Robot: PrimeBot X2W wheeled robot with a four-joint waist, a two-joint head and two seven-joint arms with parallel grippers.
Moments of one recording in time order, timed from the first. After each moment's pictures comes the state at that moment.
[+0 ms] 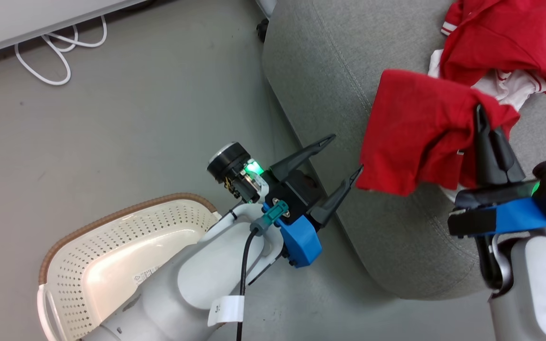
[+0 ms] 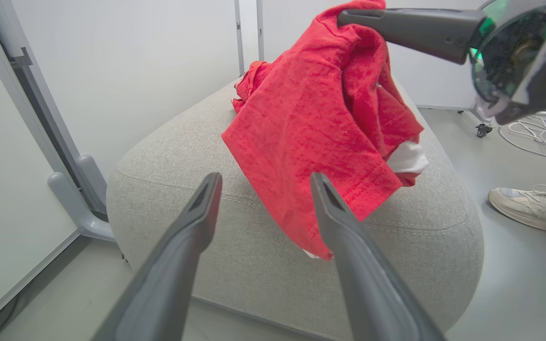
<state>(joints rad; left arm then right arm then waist) -0.77 0.09 -0.99 0.58 -0.37 -0.10 -0.26 -0.37 -0.06 -0.08 0.18 0.06 0.13 -0.26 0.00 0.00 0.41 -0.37</state>
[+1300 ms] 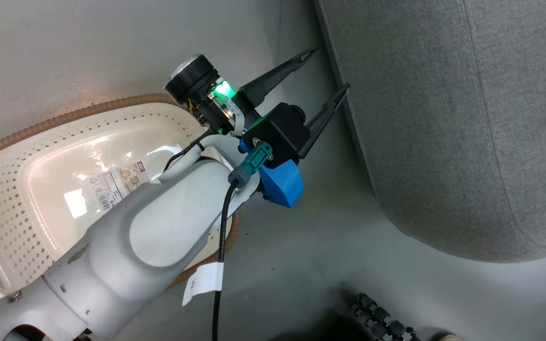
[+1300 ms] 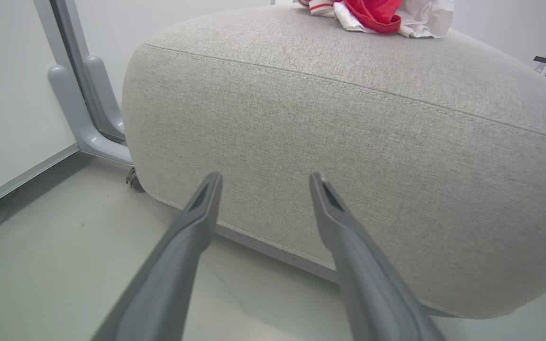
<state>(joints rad) -0.97 0.24 -0.99 0.39 -0.31 -0.05 -0.14 -0.88 -0.48 -0.56 0.30 0.09 0.13 -0.26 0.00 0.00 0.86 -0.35</state>
